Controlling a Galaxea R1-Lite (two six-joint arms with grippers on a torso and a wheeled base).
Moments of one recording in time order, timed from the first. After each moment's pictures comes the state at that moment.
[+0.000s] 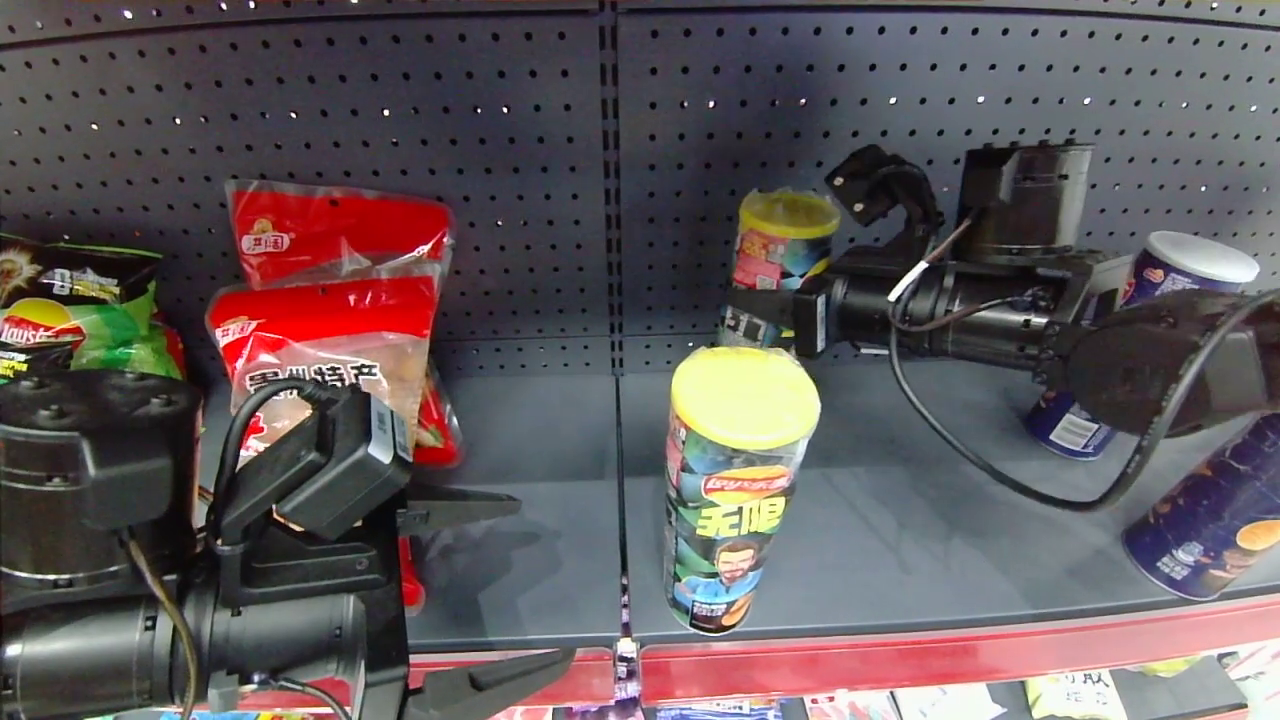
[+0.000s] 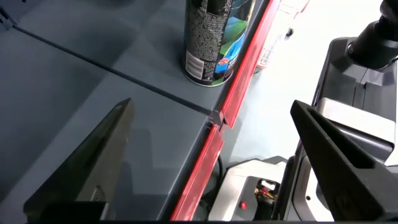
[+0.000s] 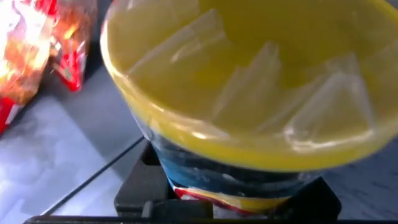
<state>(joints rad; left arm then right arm) -0.58 1.35 -0.52 -0.42 -0.50 0.20 0.46 1.83 -1.21 -0.44 0.33 -0.15</state>
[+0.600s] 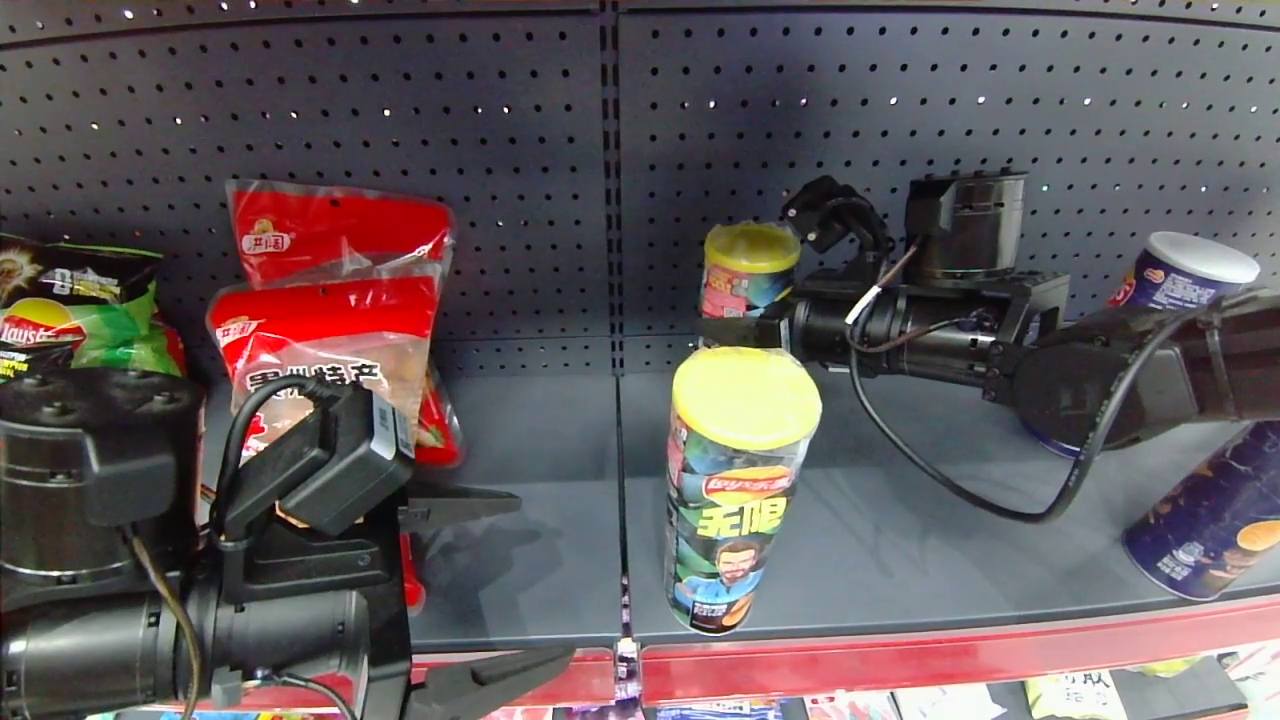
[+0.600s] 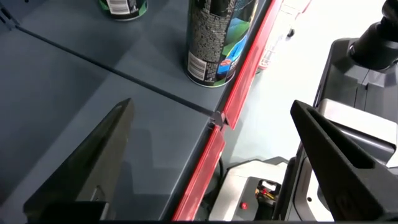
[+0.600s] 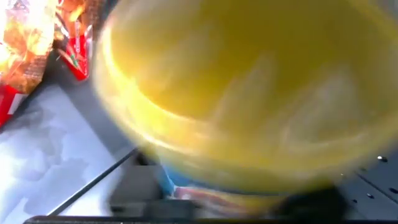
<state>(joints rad) -0.58 1.36 -0.52 -0.42 -0.50 0.20 0.50 1.89 -1.22 -0.45 0.31 -0.15</state>
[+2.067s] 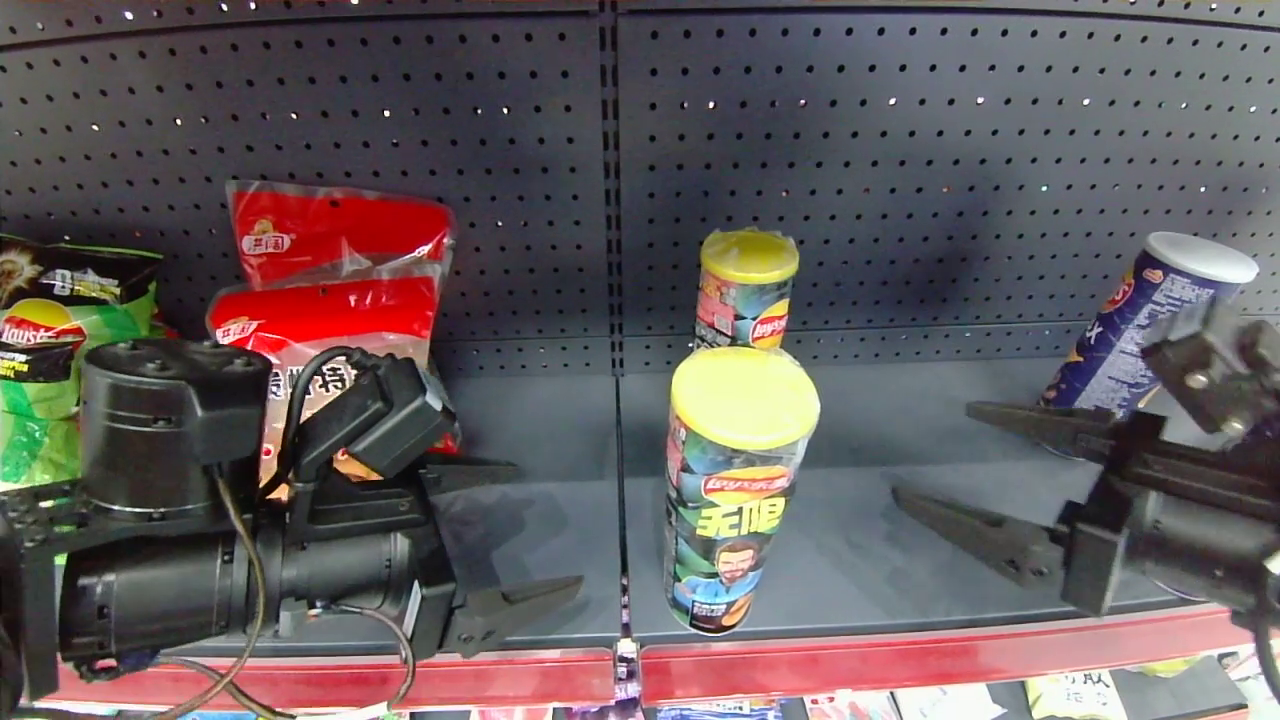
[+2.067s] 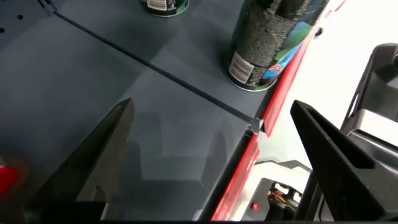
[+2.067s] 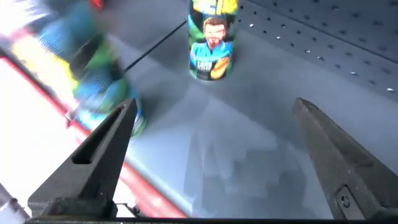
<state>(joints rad) -0.54 1.46 -0.59 -0.42 -0.43 0.20 0.53 1.19 -0.51 -0.44 0.12 -0.13</state>
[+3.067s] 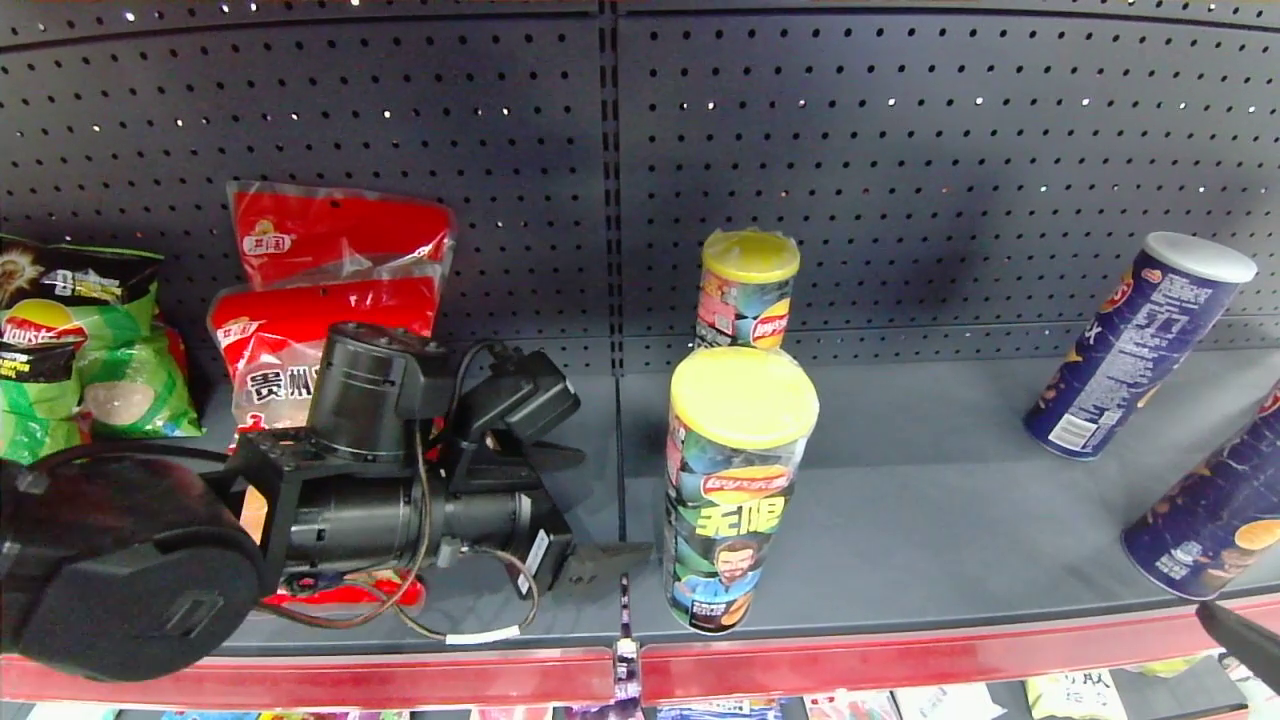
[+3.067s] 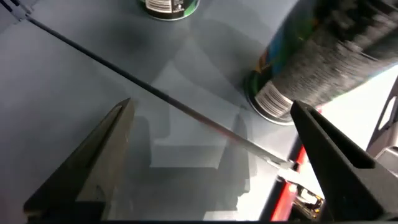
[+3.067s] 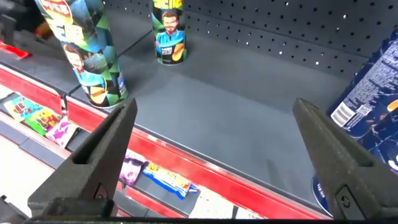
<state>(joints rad) -0.61 1.71 -0.77 -0.42 -0.35 0.21 0.42 0.63 -0.36 -0.19 0.04 -0.11</state>
